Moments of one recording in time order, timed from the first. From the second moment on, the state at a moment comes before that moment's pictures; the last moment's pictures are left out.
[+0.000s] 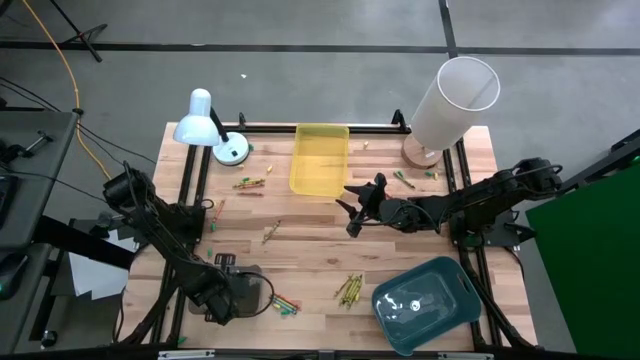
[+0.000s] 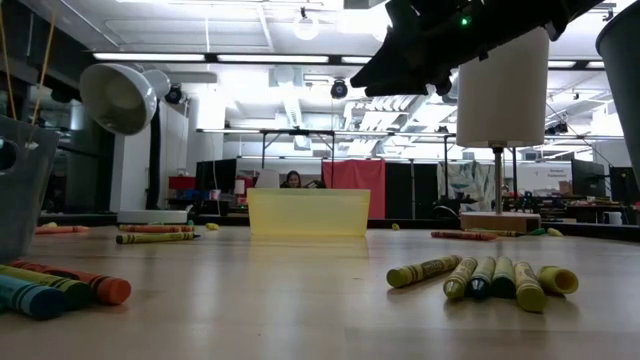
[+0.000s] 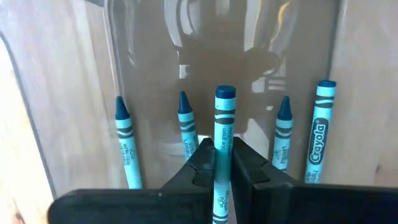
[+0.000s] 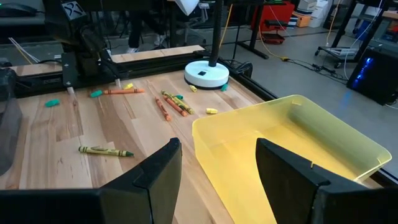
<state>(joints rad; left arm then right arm) -0.89 1.61 0.90 -0.81 -0.06 -0.83 0.19 1.43 0.73 0.38 0.68 0.16</state>
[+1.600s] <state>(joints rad) -0.73 1.33 1.21 -1.13 -0.51 -0.66 0.19 1.43 0.73 0.38 0.68 0.16</state>
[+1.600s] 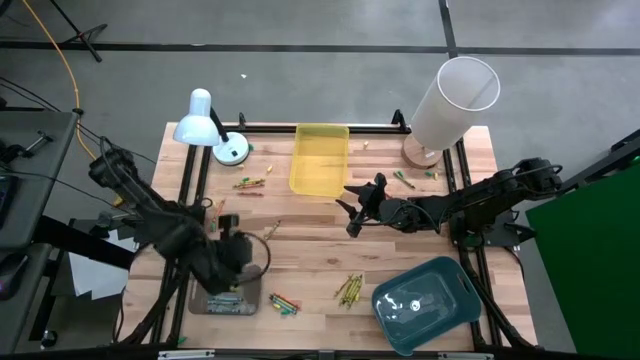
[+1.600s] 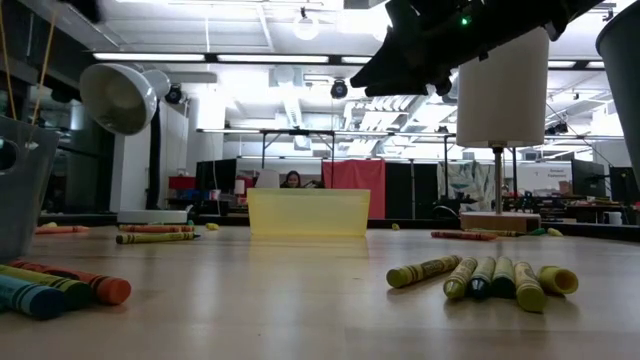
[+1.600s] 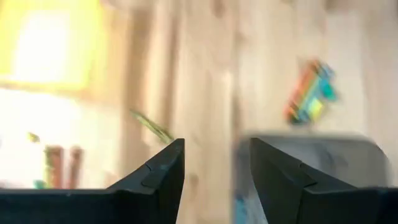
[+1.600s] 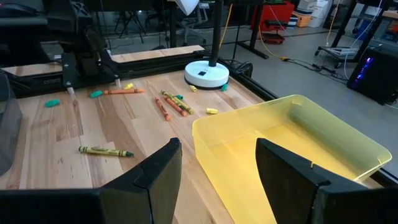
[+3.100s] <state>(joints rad) -0.52 0.88 0.47 0.17 -1.01 -0.01 0.50 2.03 1.52 -0.25 0.16 0.20</state>
